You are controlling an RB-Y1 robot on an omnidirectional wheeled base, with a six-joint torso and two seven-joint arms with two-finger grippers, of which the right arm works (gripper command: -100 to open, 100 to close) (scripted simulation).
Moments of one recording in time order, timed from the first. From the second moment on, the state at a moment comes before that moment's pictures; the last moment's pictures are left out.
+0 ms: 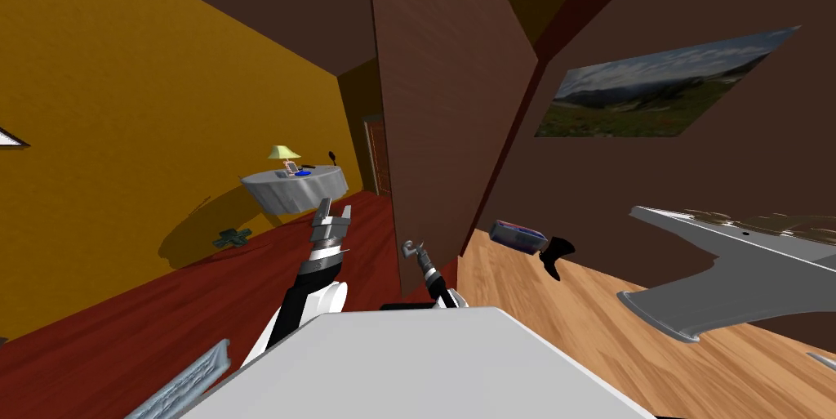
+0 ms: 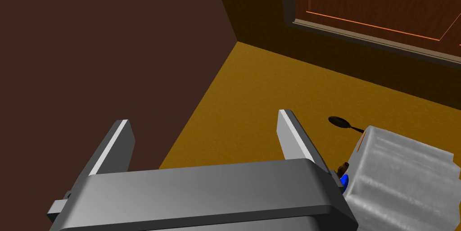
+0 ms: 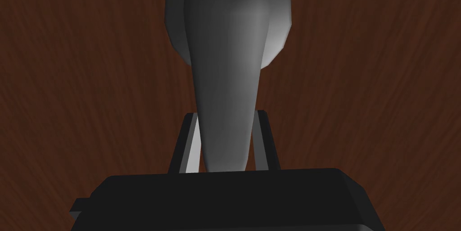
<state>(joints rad) -0.07 -0.06 0.54 -0.76 -0.10 -0.76 0.04</state>
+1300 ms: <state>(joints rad) -0.09 -0.03 0.35 -0.74 -0.15 -0.76 0.06</state>
